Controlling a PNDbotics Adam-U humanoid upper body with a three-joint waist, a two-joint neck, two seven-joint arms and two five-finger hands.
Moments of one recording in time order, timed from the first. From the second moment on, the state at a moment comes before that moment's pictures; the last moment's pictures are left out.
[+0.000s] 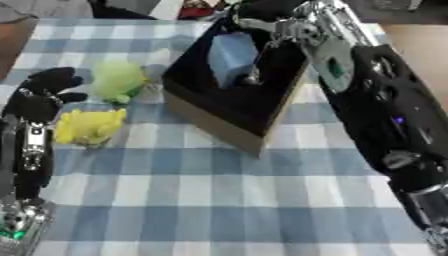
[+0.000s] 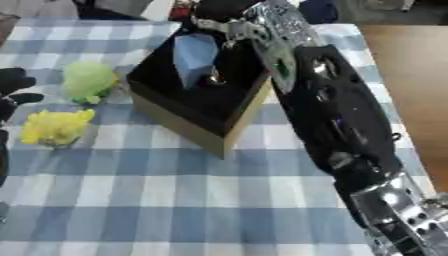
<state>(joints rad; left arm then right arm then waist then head) -0.09 0.42 -0.05 -1.98 -0.04 -0.36 0.29 -1.30 -0.05 0.20 -0.92 1.18 -0.36 0.52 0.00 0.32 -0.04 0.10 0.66</state>
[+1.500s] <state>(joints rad) -0.10 0.42 -0.06 -1.98 -0.04 -0.36 0.28 -1.29 -0.01 0.15 -0.92 1.38 -0.47 0.52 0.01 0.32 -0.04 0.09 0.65</state>
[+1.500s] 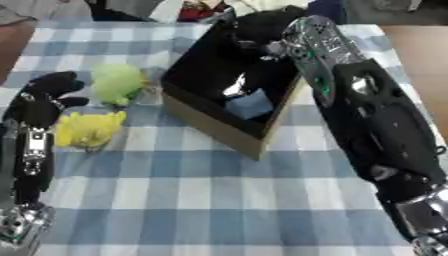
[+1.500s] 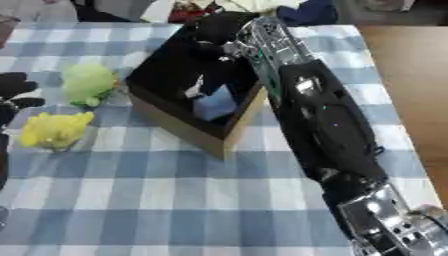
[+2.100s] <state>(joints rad) -0.10 0.42 -0.06 -1.98 -0.04 -0.36 0.28 -1.28 0.00 0.13 -0.98 1.36 -0.46 0.52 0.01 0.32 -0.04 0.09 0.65</state>
